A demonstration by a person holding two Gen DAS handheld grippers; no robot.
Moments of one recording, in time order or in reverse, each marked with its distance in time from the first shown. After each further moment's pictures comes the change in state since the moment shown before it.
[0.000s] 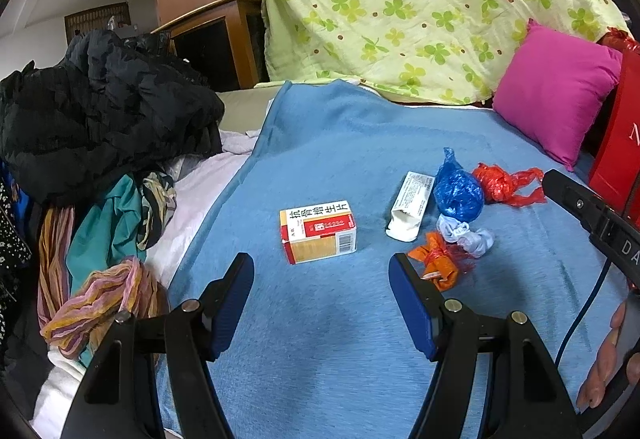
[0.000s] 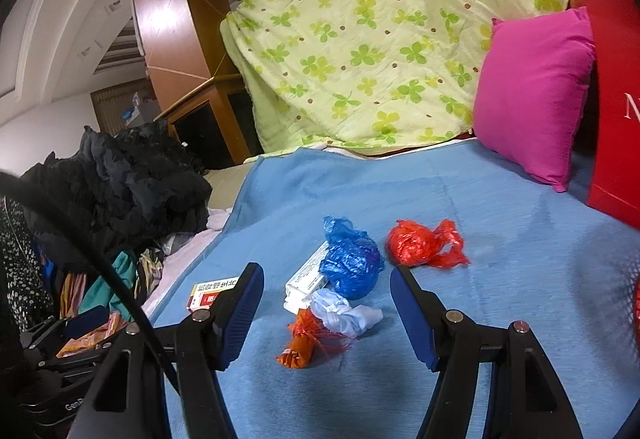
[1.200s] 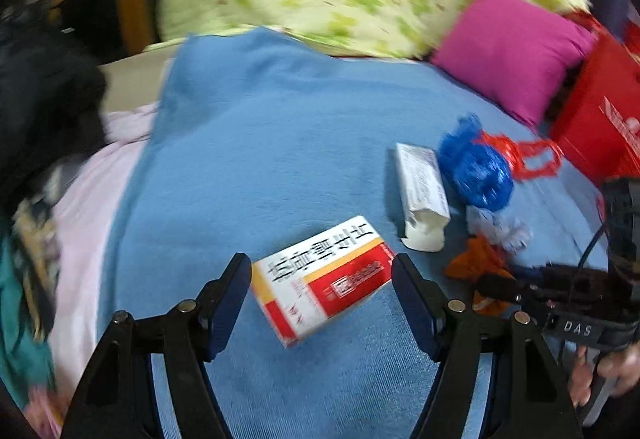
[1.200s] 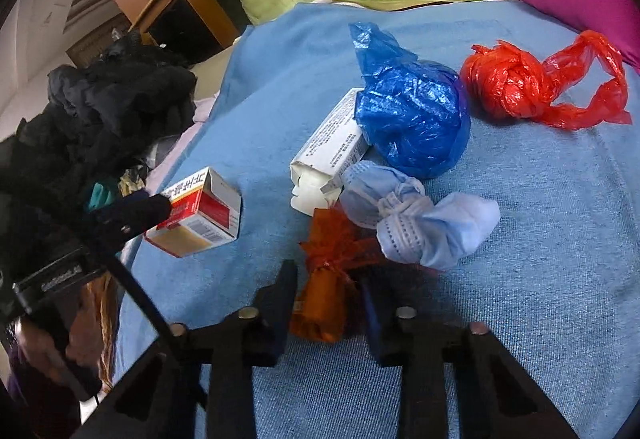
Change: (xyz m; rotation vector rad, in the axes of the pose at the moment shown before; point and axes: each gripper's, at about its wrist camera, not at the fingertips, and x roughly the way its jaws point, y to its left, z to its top) left arm 0.166 0.047 0.041 0.185 0.158 -0.439; right arm 0.140 0.011 -0.063 0.098 0.450 0.063
